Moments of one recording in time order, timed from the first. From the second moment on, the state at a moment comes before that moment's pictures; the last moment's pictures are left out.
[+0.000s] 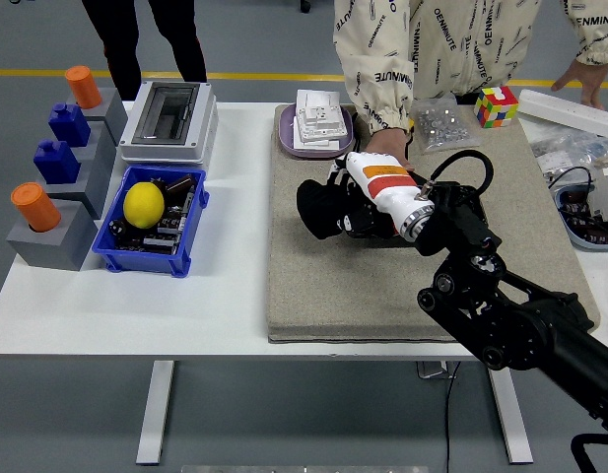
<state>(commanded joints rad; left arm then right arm) -0.01 0.17 -1.52 -0.18 1.28 0.03 0.16 0.67 -0.03 0.74 1.00 -1.99 -0.25 -0.12</state>
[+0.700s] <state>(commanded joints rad) 0.00 0.16 -1.53 -0.18 1.27 0.03 0.16 0.64 -0.16 0.80 0.98 -1.99 -0.24 -0.12</state>
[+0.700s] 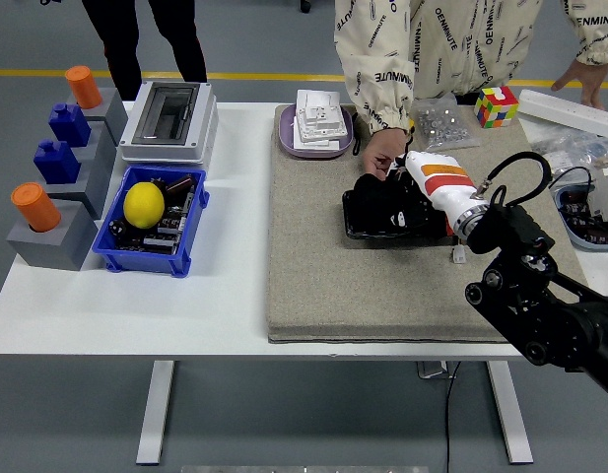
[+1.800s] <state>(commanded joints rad) 0.00 0.16 -1.54 -0.18 1.27 0.03 0.15 0.56 -0.34 0.92 0.96 -1.99 -0.22 -0.12</state>
